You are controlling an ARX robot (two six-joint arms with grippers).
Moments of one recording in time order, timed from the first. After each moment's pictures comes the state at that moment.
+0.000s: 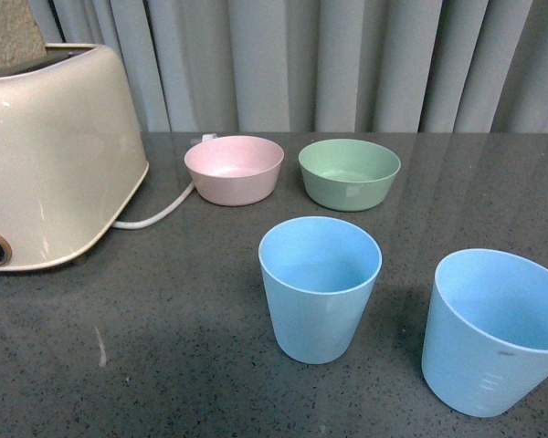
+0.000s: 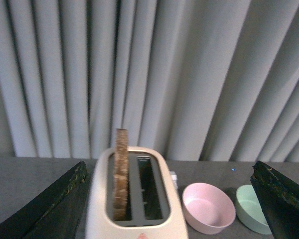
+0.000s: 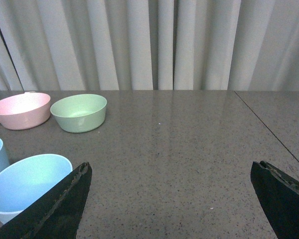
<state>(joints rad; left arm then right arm) 0.21 1.04 0.80 0.30 0.41 -0.18 0.00 0.00 0.01 0.00 0.00 0.01</state>
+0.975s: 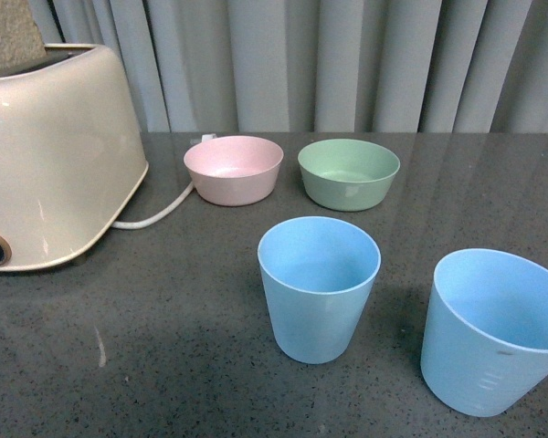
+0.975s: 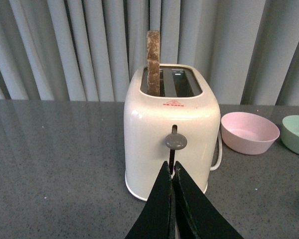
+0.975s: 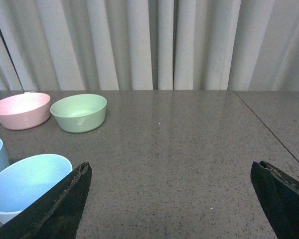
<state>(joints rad) 0.19 0.52 0.20 0.32 0.20 -0.02 0.00 0.00 0.01 0.00 0.00 0.01</state>
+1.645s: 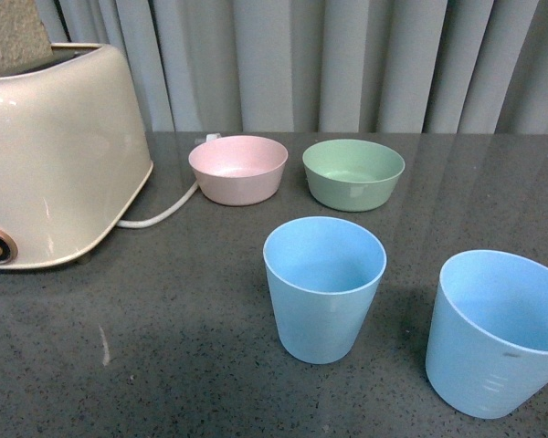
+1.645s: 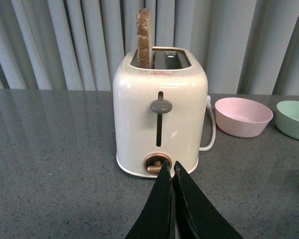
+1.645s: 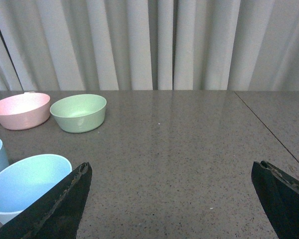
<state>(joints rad) 0.00 0.28 0.05 0.22 0.00 -0.01 0.00 0.00 0.01 0.00 0.00 0.01</state>
